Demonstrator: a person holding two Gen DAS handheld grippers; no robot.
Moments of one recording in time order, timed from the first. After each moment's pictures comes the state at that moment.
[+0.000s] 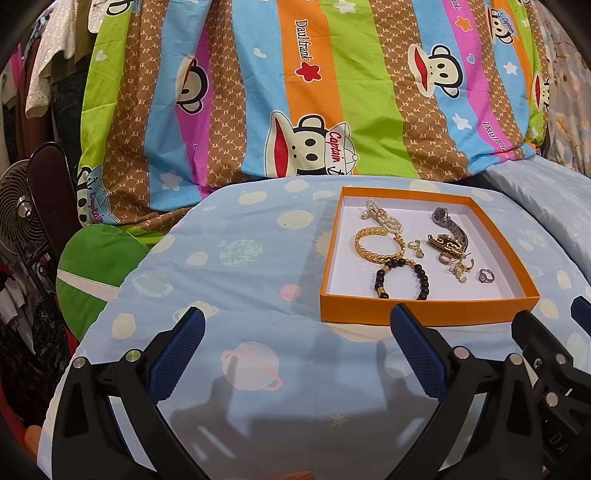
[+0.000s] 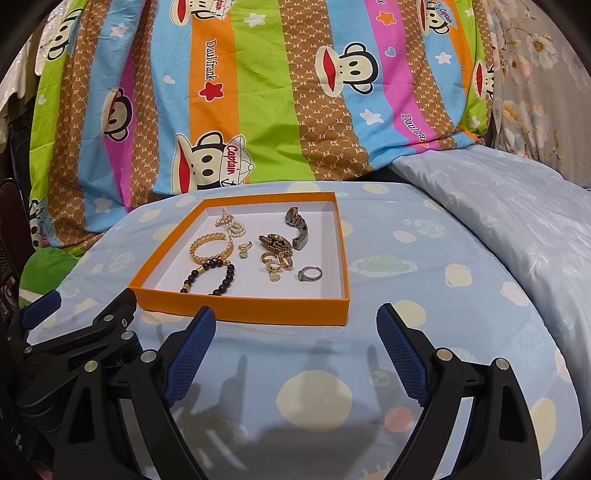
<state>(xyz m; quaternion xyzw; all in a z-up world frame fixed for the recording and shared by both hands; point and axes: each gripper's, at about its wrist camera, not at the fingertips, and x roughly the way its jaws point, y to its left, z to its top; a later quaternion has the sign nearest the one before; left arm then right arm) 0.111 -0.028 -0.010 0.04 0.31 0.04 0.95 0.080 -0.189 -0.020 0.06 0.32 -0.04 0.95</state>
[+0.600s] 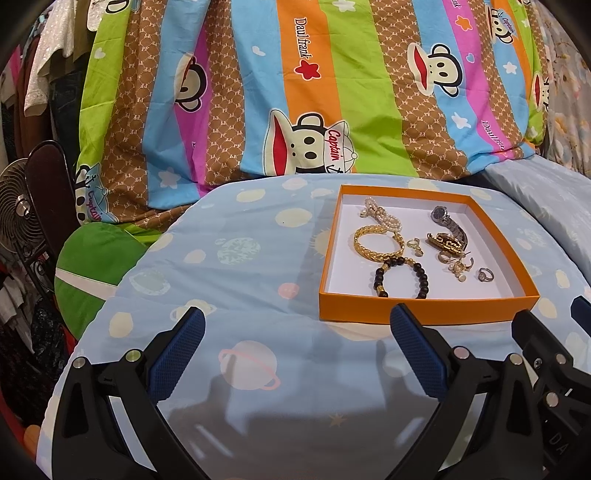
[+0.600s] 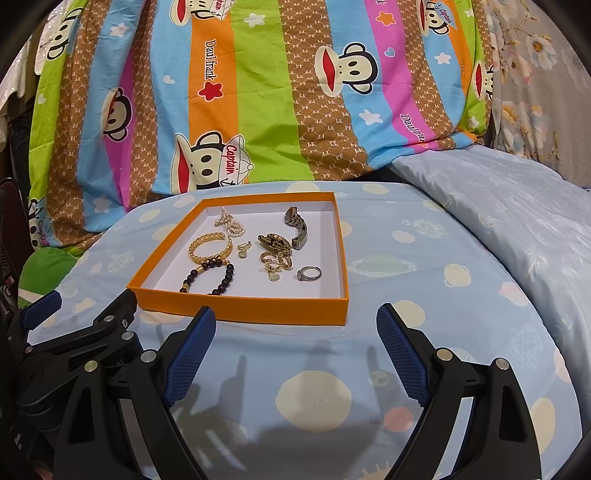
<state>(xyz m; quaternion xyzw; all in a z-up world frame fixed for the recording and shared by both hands) 0.111 -0.031 -0.014 0.04 0.31 0.04 0.95 0.080 -0.189 -0.020 0.05 0.32 -0.04 0.95</state>
